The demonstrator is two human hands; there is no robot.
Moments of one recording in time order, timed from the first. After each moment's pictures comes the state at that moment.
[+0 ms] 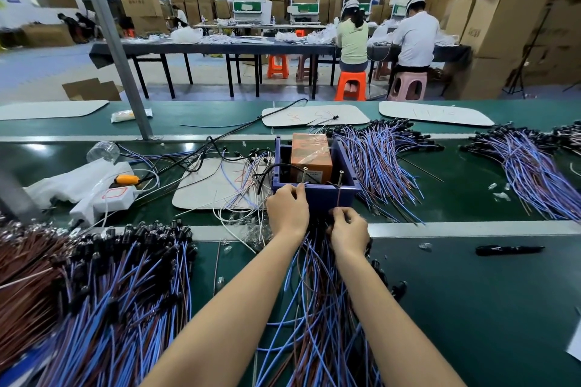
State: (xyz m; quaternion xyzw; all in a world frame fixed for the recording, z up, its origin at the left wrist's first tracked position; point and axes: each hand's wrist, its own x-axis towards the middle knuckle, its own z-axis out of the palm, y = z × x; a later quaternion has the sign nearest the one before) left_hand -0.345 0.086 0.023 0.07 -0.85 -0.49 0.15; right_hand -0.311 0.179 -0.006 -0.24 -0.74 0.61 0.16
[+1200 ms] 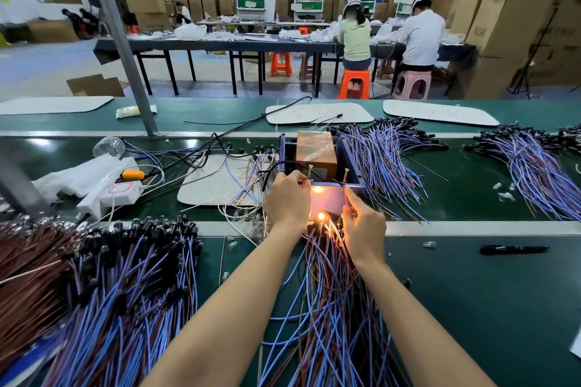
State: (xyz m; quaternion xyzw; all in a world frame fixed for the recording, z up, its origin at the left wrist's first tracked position) left_hand -0.345 0.076 0.035 0.05 -0.92 -0.33 0.18; right_hand -0.298 0.201 0.001 -0.04 -0.88 0.38 0.29
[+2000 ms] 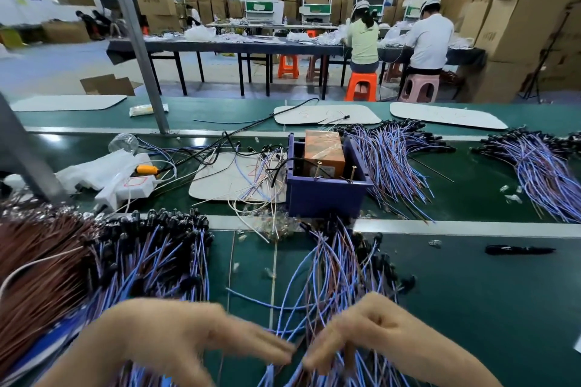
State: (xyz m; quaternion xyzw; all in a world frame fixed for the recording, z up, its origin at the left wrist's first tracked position) left_hand -0.182 -0.082 0.081 -0.46 -0.71 -0.29 -0.44; right_hand -0.150 0.202 0.051 0.27 -0.74 0.56 -0.27
